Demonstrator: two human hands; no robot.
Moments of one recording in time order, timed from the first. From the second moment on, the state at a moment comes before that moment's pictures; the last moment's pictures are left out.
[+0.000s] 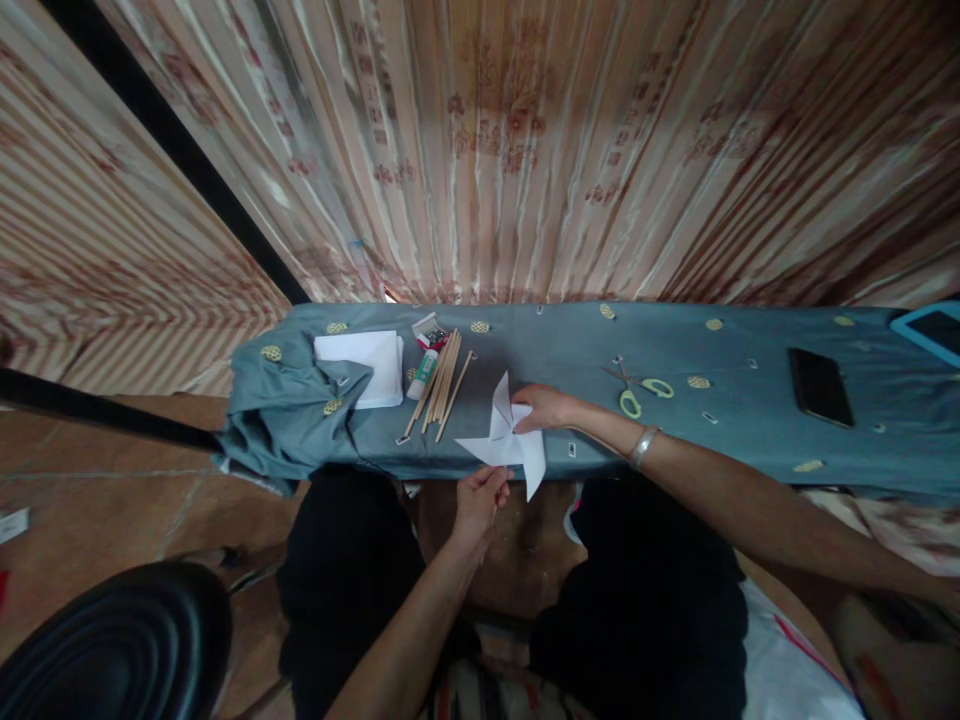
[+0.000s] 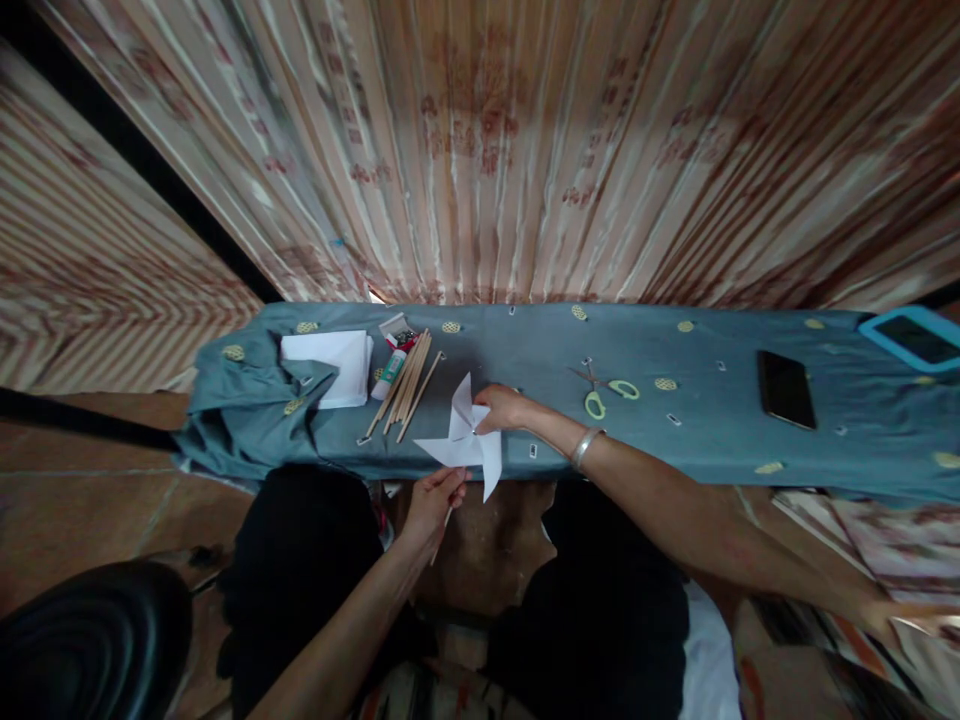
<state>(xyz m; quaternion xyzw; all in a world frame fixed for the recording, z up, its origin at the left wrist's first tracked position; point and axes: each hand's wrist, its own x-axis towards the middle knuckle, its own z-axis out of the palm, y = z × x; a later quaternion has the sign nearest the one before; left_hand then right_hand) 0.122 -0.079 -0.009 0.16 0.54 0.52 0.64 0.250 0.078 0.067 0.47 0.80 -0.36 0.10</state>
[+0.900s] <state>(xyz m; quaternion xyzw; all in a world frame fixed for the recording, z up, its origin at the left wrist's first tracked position) 0.128 -0.077 -0.002 0.11 0.48 0.40 0.77 0.236 0.095 0.070 0.37 0.86 -0.27 0.23</state>
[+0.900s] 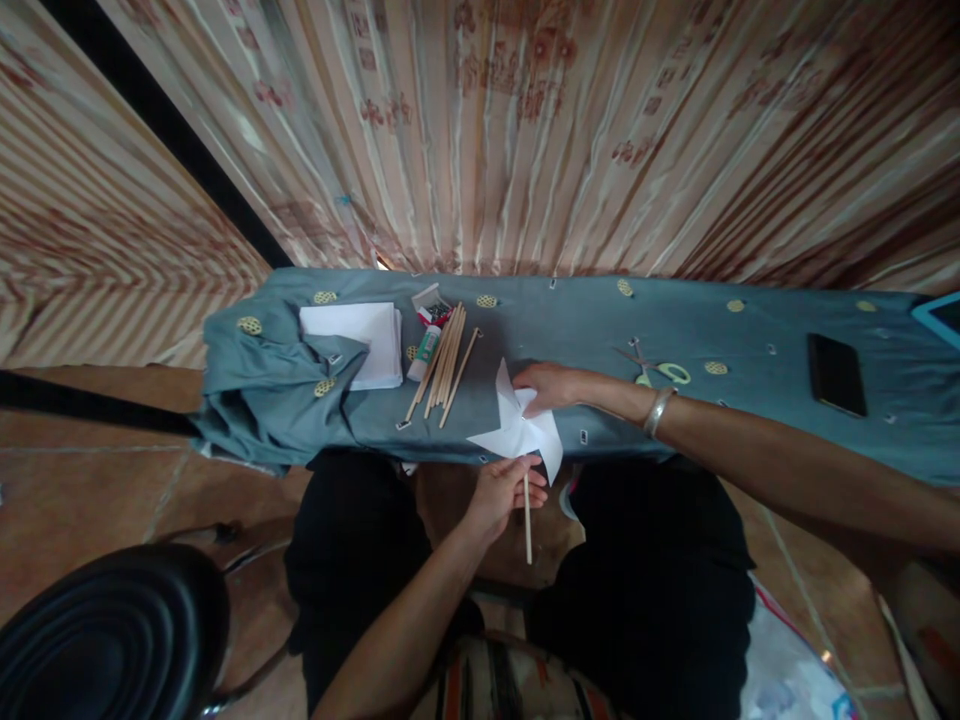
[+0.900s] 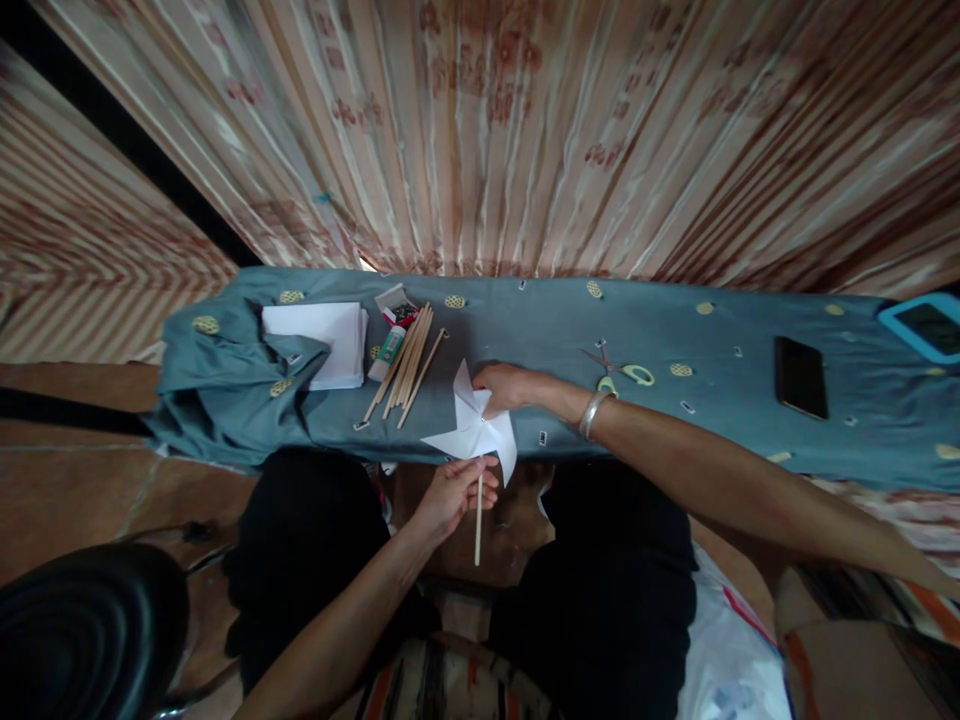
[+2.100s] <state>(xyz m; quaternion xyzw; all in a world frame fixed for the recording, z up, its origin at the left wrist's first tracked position) 0.130 -0.084 -0.011 0.11 0.45 0.44 0.77 0.237 0.097 0.072 0.37 0.85 -0.30 0.23</state>
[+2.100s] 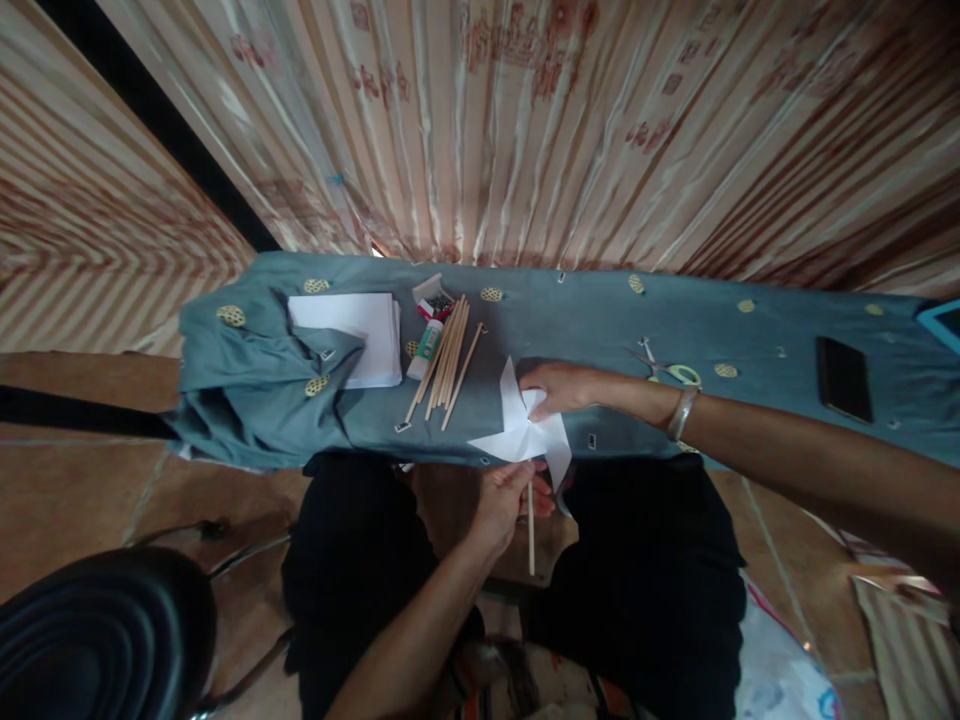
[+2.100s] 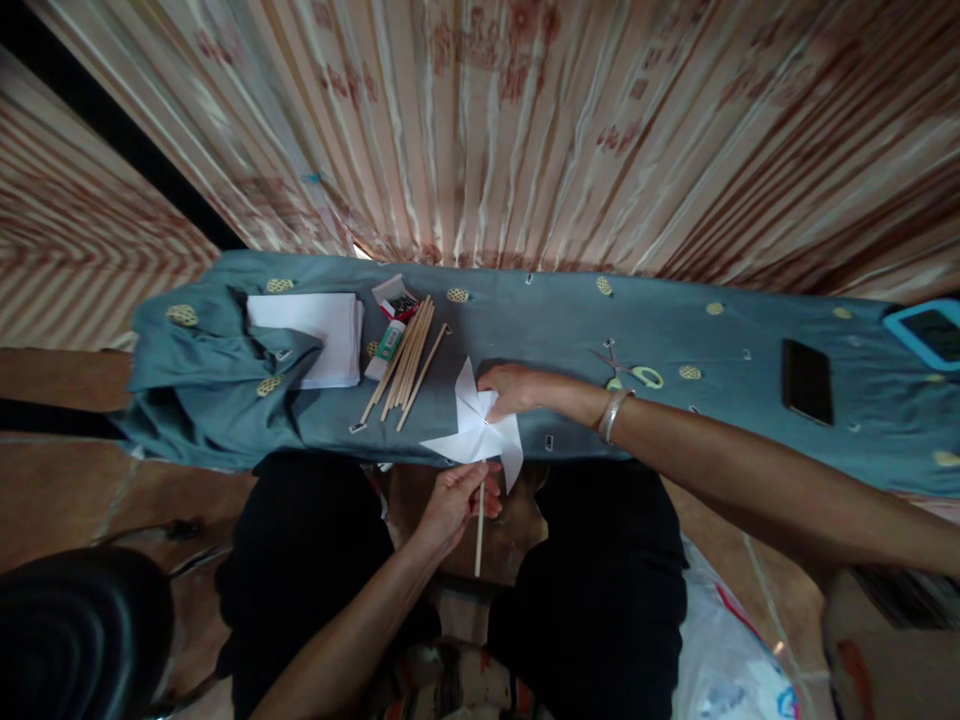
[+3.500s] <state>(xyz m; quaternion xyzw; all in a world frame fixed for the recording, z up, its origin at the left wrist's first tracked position) 0.129 -0.082 -0.013 0.13 0.42 0.42 0.79 0.239 0.110 0.071 0.33 0.83 -0.38 0.24</state>
